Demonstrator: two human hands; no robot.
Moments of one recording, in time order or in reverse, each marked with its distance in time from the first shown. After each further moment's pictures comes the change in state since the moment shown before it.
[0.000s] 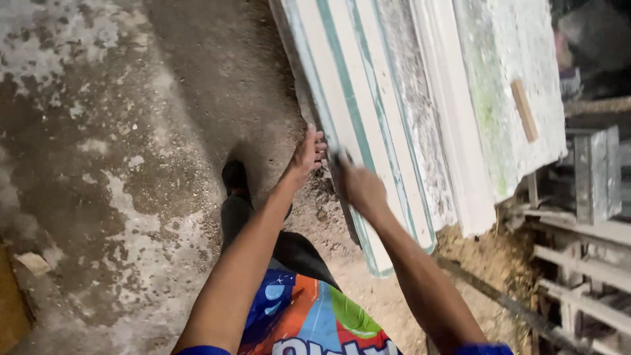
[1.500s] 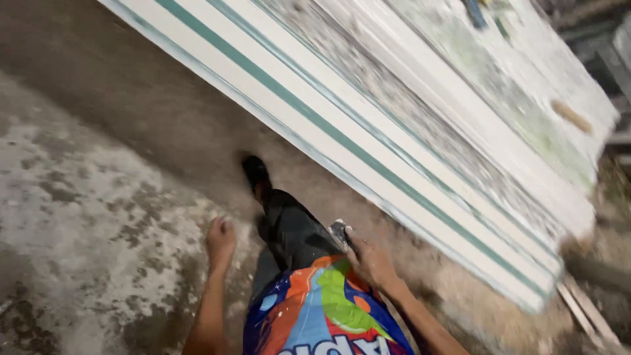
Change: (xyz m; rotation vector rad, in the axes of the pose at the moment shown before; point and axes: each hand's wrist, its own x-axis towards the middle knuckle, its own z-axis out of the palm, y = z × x) left_hand 0.234 0.453 -0.441 0.940 0.259 0.080; right_hand 0.321 -0.280 -0.131 0.489 0.065 0.532
